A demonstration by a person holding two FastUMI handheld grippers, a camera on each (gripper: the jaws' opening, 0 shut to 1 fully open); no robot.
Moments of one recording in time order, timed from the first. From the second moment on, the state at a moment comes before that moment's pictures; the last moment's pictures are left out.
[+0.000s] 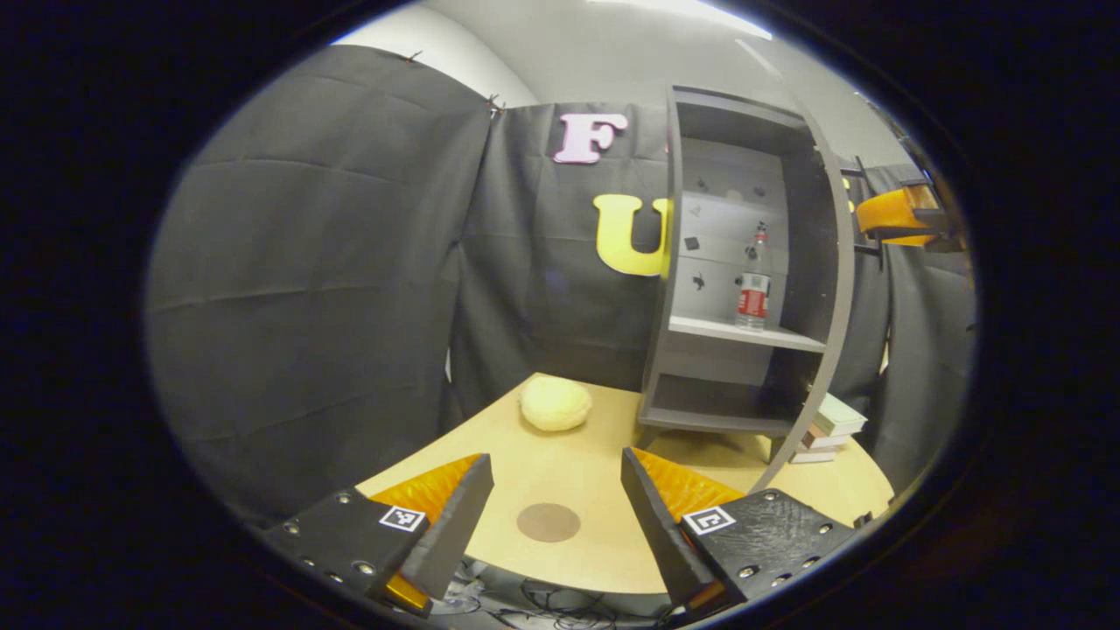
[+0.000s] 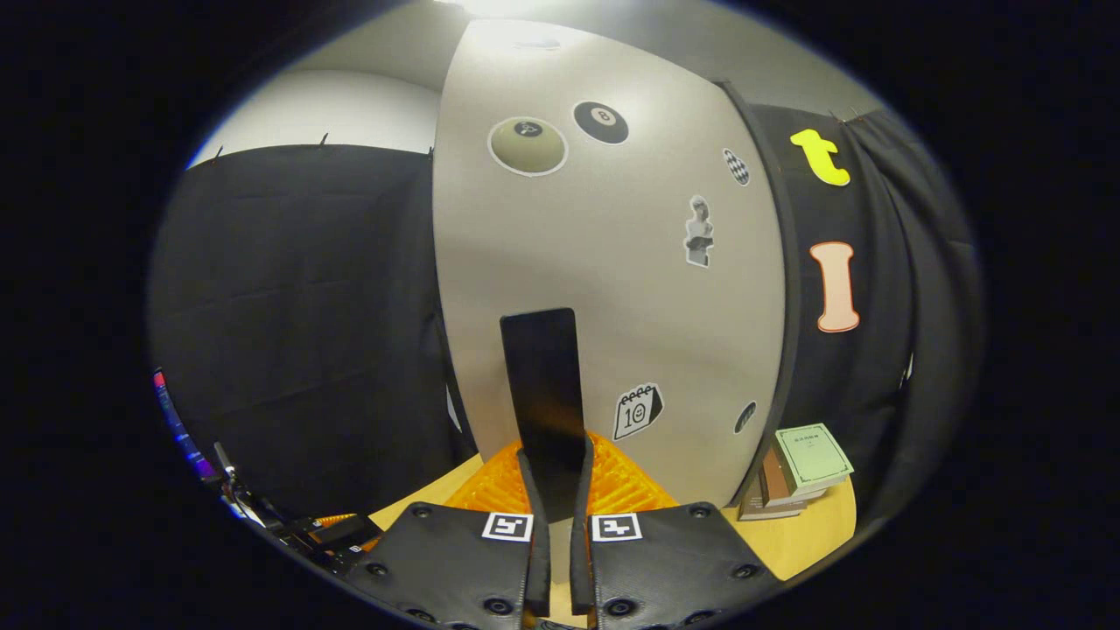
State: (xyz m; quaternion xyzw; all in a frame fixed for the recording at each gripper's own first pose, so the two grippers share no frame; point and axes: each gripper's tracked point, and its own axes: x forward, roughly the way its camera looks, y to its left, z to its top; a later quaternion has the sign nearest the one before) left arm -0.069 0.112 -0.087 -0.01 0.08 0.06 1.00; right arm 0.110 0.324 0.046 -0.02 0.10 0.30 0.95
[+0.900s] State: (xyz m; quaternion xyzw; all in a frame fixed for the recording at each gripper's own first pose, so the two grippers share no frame) left arm -0.070 0.073 -0.091 0.01 0.09 -0.07 0.99; right arm 0.105 0.252 0.060 0.01 0.12 0.20 0.97
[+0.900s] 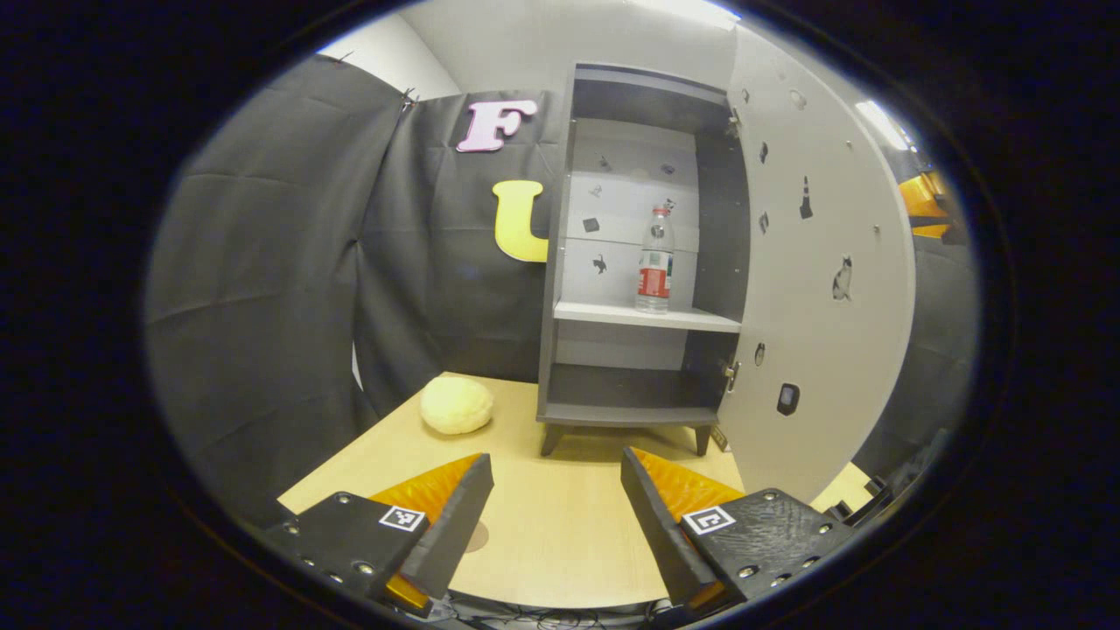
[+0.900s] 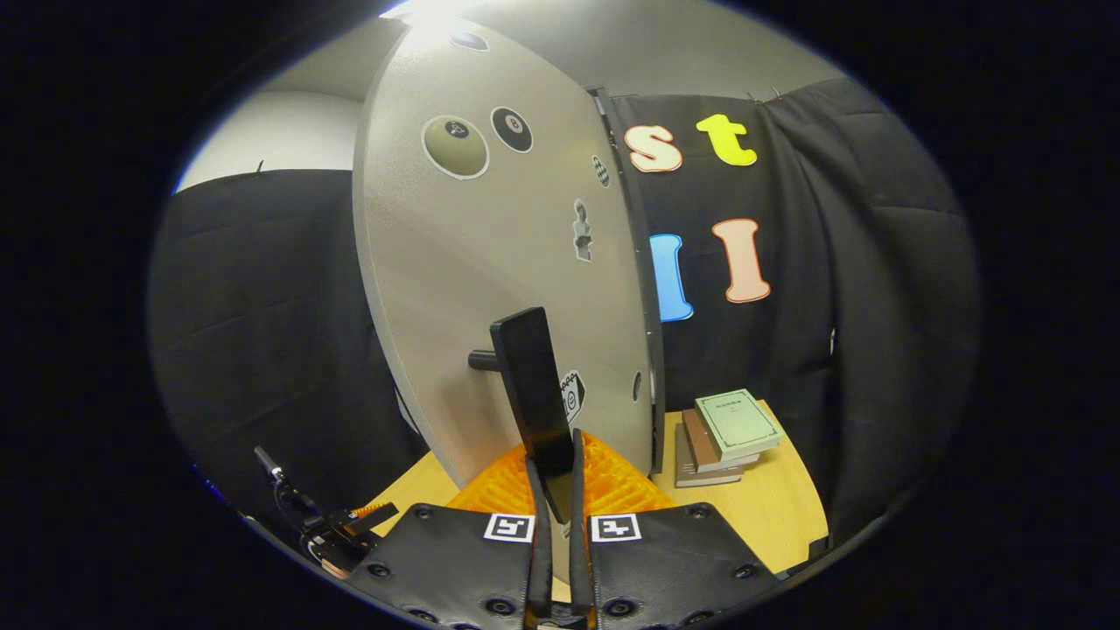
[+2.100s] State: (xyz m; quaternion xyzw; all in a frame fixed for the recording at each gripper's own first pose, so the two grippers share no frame) left arm -0.015 0.022 -0.025 0.02 0.05 -0.20 0.98; right arm 0.075 0.129 0.076 -0.06 0.12 0.10 0.99
